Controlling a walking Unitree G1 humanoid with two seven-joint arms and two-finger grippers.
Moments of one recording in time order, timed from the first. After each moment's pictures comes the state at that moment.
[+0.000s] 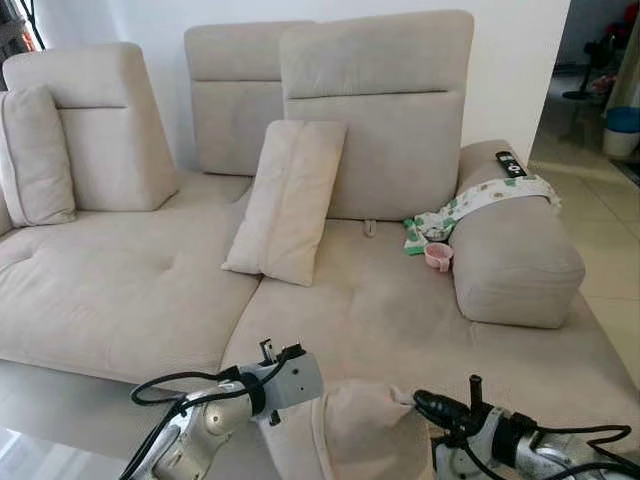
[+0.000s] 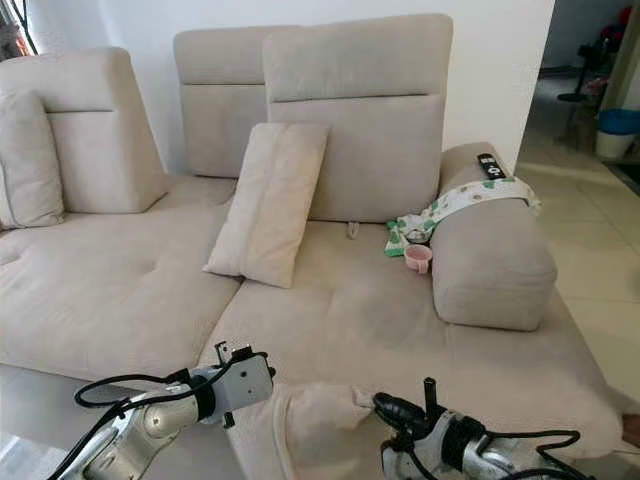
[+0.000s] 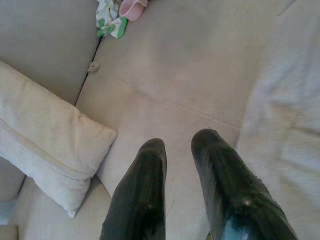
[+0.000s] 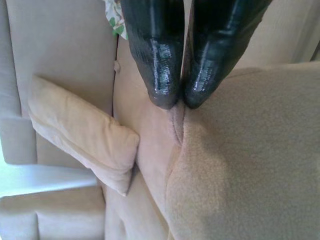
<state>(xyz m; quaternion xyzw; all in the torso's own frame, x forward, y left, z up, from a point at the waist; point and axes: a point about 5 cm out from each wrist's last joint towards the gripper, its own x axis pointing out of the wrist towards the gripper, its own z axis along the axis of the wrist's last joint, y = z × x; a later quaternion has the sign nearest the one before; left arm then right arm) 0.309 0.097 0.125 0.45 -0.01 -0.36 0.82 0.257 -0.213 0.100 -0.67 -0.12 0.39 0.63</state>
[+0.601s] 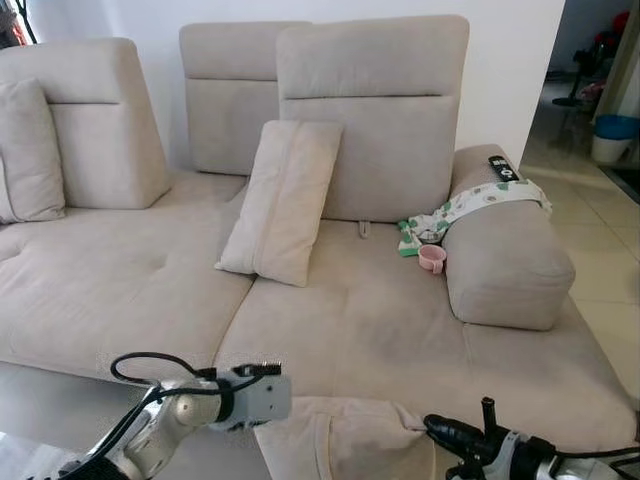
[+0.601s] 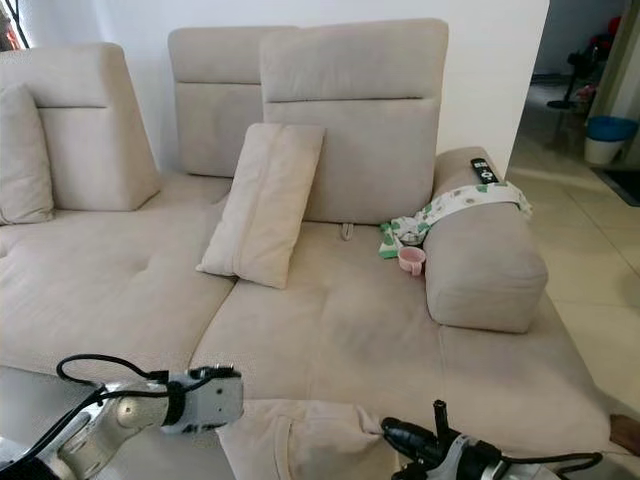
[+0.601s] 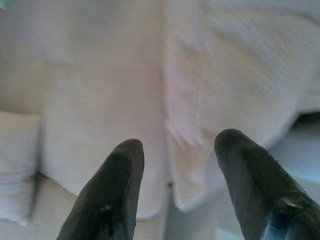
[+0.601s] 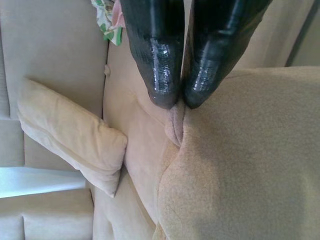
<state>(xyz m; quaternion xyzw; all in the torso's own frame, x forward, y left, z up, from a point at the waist) 0.305 0.149 0.105 0.53 0.12 -0.48 0.69 0.231 -0.212 0.097 -0.66 -0.10 0.40 0.63</state>
